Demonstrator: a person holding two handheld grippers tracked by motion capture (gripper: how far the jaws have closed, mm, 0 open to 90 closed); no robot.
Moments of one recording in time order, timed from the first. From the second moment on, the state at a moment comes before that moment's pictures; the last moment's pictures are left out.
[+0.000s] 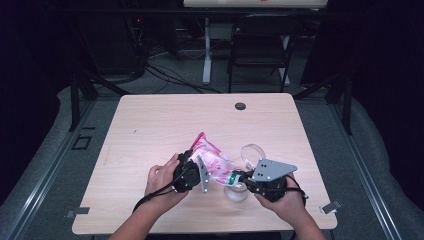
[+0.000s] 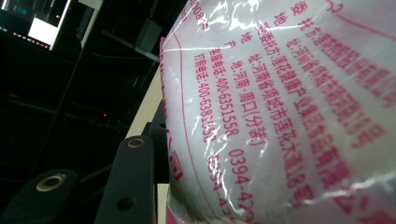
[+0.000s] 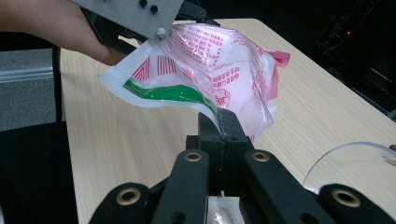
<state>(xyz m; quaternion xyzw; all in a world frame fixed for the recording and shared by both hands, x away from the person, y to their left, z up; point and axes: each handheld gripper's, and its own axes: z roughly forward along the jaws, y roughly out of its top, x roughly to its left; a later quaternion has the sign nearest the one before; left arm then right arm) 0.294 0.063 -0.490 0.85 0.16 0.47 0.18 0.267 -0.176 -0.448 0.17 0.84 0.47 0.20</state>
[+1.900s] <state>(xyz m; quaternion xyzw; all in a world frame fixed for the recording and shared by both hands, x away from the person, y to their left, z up) 0.286 0.053 -0.488 0.83 0.10 0.53 0.14 0.269 -0.185 -0.453 0.18 0.84 0.46 0.20</state>
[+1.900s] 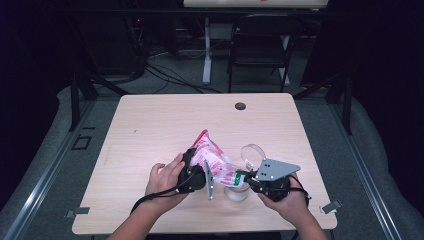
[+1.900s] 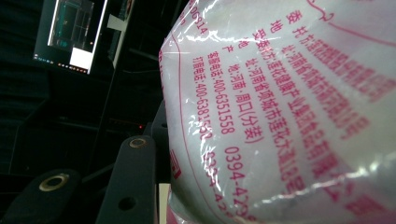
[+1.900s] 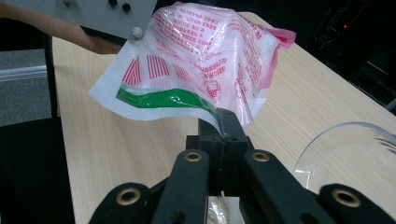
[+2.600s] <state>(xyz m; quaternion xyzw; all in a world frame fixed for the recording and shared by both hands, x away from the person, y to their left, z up) 0.284 0.051 -0.486 0.82 0.09 0.55 0.13 0.270 -0.186 -0.455 0.18 0.85 0.46 0.20</state>
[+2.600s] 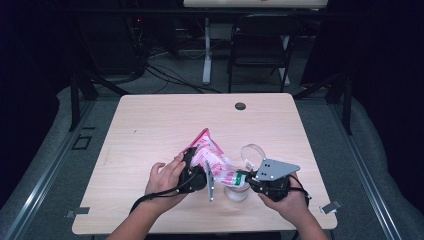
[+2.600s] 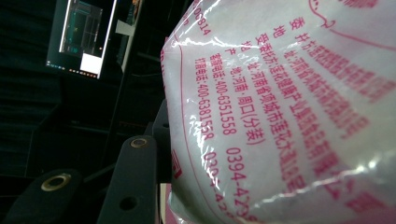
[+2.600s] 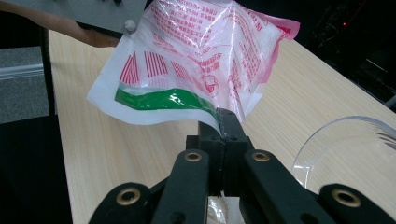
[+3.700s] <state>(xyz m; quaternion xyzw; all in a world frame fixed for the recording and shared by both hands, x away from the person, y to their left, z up) 0.282 0.047 -0.480 0.81 0.07 0.57 0.12 0.271 -0.190 -0.455 0.19 0.84 0.46 0.20</state>
